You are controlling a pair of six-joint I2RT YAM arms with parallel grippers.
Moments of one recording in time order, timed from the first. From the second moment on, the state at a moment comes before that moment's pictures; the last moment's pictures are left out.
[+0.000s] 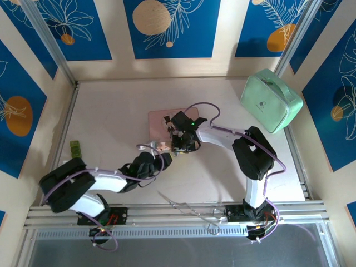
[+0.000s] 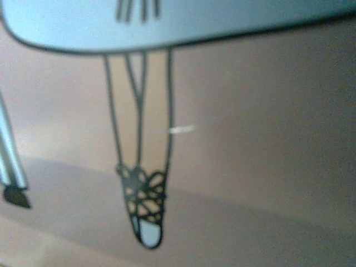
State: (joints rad) left arm -0.90 1.48 0.30 0.70 -0.13 -1.00; right arm 0.74 1.86 1.27 -0.66 -0.21 0.72
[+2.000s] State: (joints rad) left arm -0.84 1.84 0.39 1.09 -0.02 -1.02; right arm 0.68 1.86 1.26 -0.60 -0.32 0.70
